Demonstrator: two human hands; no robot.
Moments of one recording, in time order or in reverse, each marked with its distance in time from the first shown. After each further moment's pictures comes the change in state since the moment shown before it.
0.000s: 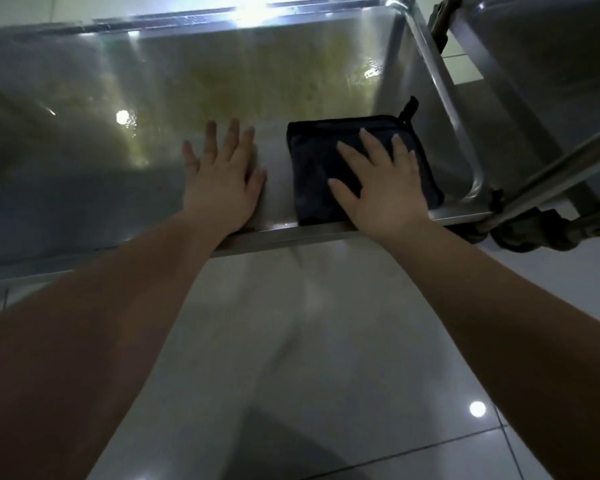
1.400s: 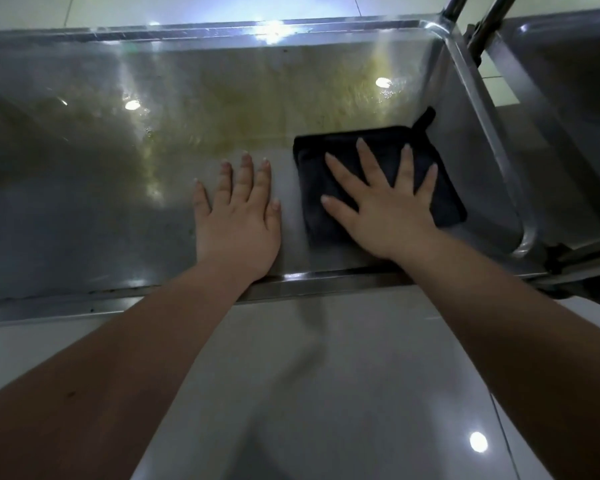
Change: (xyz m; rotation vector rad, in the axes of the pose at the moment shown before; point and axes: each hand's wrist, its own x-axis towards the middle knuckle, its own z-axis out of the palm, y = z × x) left_hand -0.010 0.008 0.025 0.080 -0.016 -0.140; right_hand 0.046 -0.005 0.021 -0.151 -0.156 -0.004
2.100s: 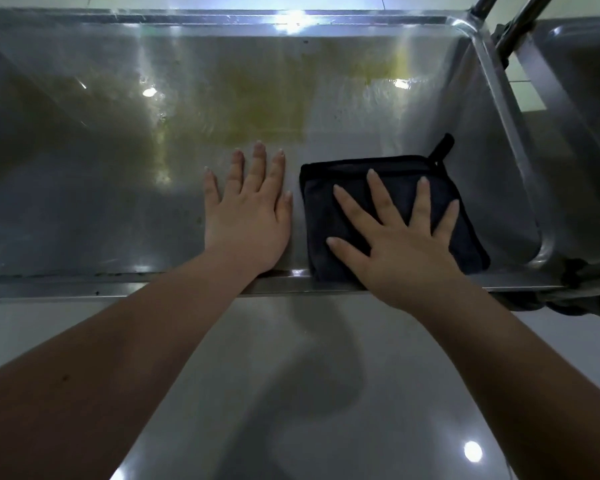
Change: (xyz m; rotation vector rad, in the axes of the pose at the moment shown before) left_hand 0.002 0.002 0.000 -0.007 -0.005 -0.006; right_hand -0.050 -0.006 0.003 0.005 -0.089 -0.054
